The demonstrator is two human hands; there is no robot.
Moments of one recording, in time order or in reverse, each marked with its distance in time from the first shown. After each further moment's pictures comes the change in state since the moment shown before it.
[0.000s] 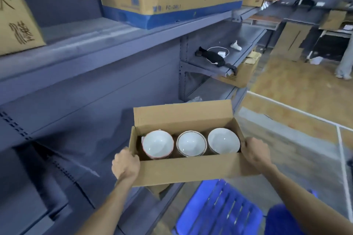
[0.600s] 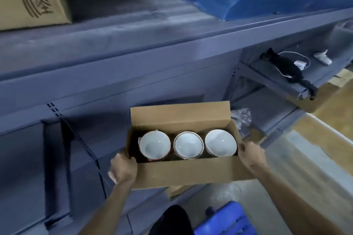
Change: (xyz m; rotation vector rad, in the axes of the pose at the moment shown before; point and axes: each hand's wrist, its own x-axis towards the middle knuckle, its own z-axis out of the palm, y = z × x) left_hand 0.092 -0.059 0.023 -0.104 0.196 -0.408; right_hand 0.153 -0.166 0.094 -0.104 -0.120 -0.325
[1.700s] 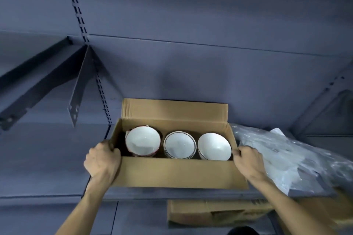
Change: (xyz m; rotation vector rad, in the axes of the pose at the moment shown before) left_hand 0.038 -0.148 0.141 0.136 0.433 -0.285; right_hand 0.147 -0.073 0.214 0.071 0.038 -0.591
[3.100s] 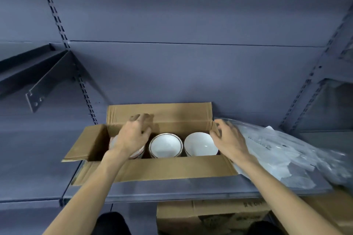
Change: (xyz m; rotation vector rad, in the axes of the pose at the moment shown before) left_hand -0.041 0.126 0.007 -0.153 -0.162 0.761; right_hand 0.033 0.006 -0.017 0.220 0.111 -0.247
